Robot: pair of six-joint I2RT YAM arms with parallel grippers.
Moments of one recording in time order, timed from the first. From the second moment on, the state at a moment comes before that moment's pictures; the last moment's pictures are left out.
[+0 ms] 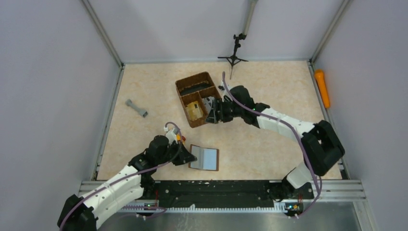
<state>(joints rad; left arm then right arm) -0.64 0.64 0.20 -0.13 0.36 -0.88 0.67 1.61 1.10 -0.11 -0.37 0.51</state>
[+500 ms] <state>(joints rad) -0.64 0.70 0.20 0.14 0.45 -1.01 0.84 0.99 0.53 0.08 -0.22 0.59</state>
